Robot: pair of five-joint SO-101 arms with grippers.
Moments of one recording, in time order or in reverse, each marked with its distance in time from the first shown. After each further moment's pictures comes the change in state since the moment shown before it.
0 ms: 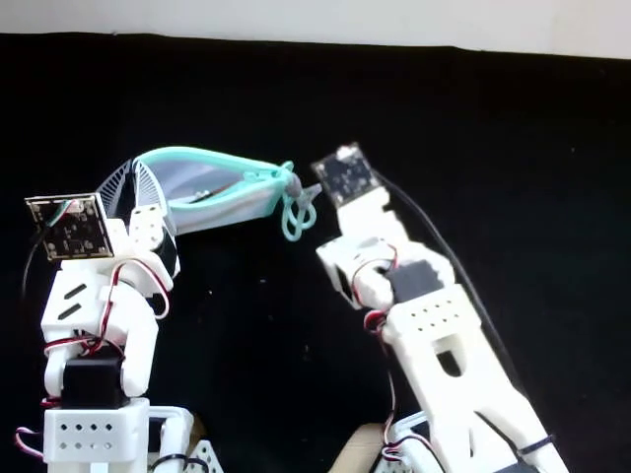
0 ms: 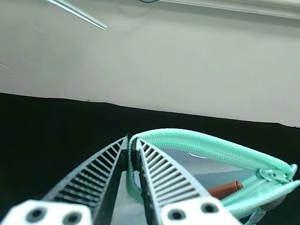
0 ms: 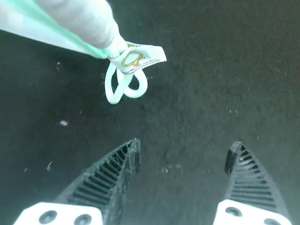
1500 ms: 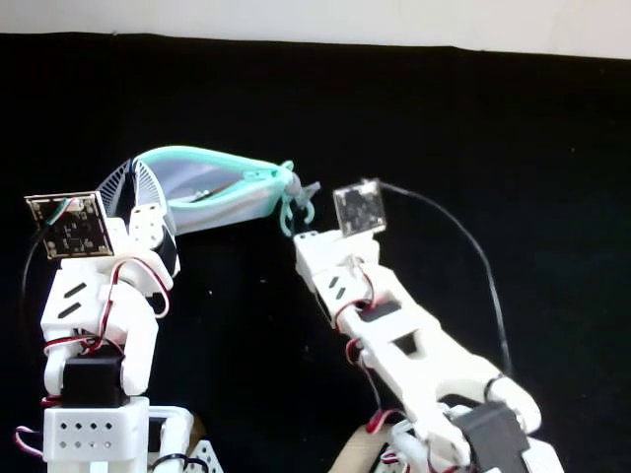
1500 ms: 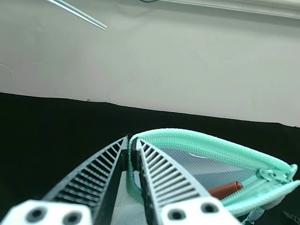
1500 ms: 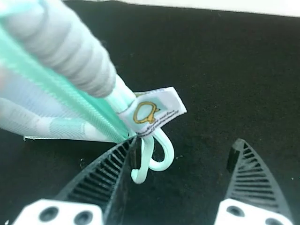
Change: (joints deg) left arm 0.0 0.4 -0.2 0.0 0.0; right arm -4.1 19.1 18.9 -64.6 -18.6
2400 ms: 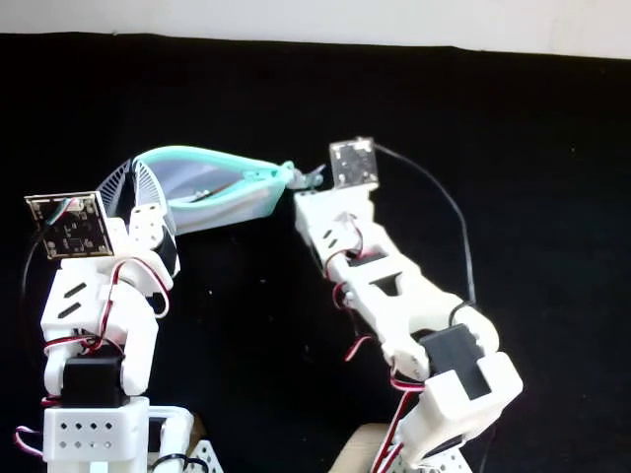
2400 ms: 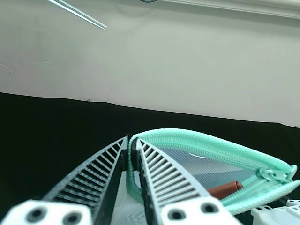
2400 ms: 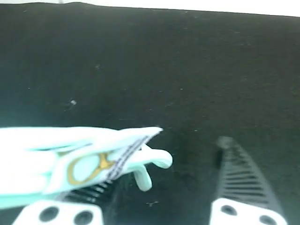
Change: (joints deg) left arm 0.0 0.0 0.0 0.0 0.0; right arm 4.8 23.5 -22.4 -0.1 0.0
